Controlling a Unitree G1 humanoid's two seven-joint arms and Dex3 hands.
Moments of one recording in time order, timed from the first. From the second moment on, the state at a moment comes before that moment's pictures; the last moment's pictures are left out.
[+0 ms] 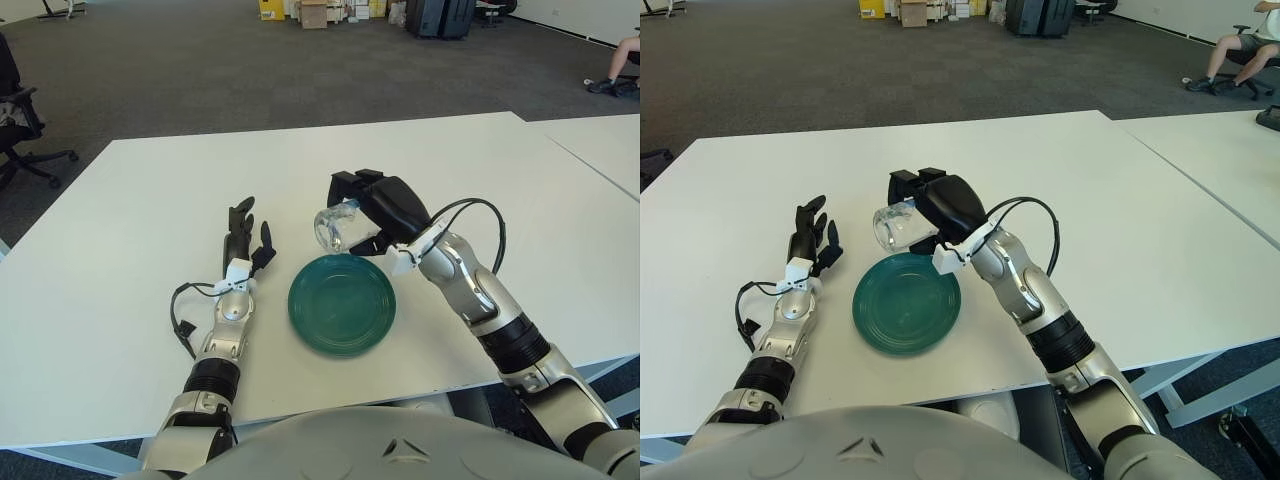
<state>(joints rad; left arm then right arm) -0.10 0.04 0.03 0.58 0.17 -0.45 0.28 -0.30 -0.31 0.45 -0.08 -0.68 -0.29 0.06</state>
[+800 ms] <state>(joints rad) -0.11 0.03 0.03 0.59 0.16 -0.45 0.27 -0.25 -0.36 0.47 -0.09 -0.68 -0.44 0.16</state>
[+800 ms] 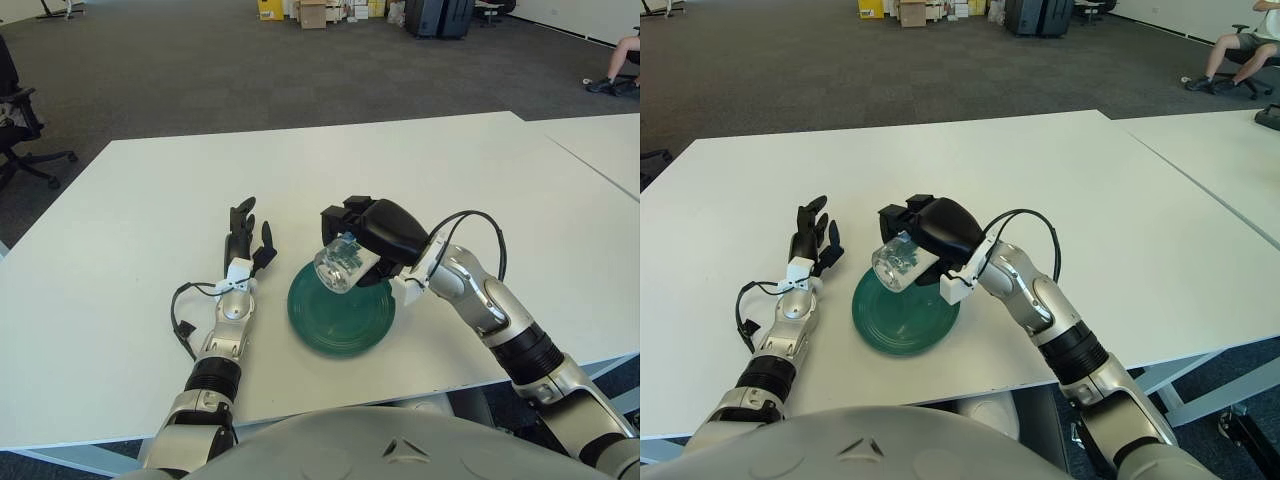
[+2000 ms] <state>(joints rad) -0.12 0.03 0.03 0.59 0.13 -0.45 0.27 -0.25 -0.35 0.51 0.04 -0.79 -0.53 0.11</state>
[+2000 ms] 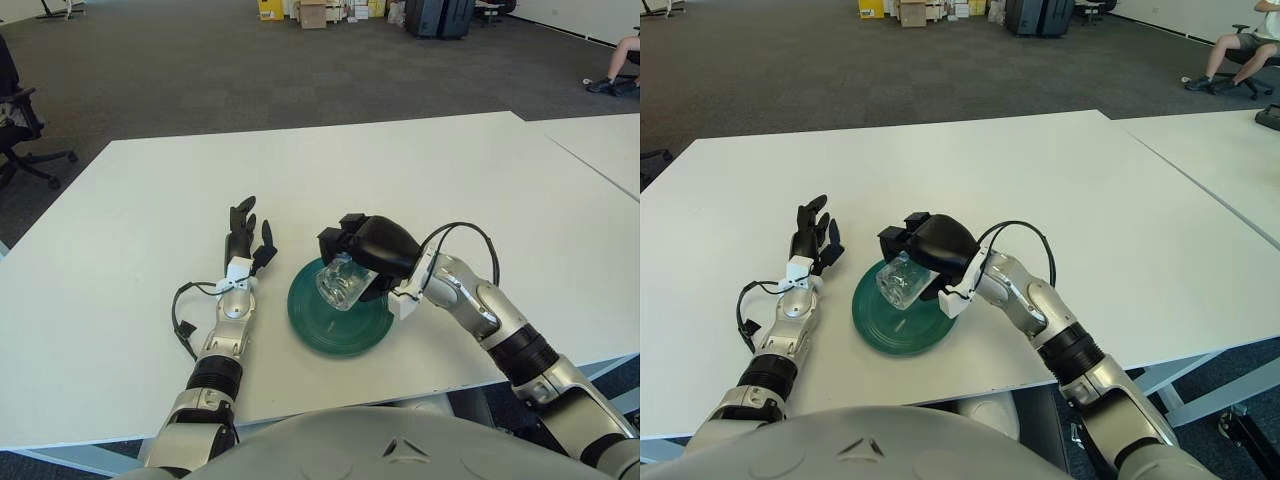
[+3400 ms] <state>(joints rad) -0.12 0.02 0.04 0.59 0.13 -0.45 0.26 -0.28 -0.30 0.59 0.18 -0.89 -0.55 -0.02</state>
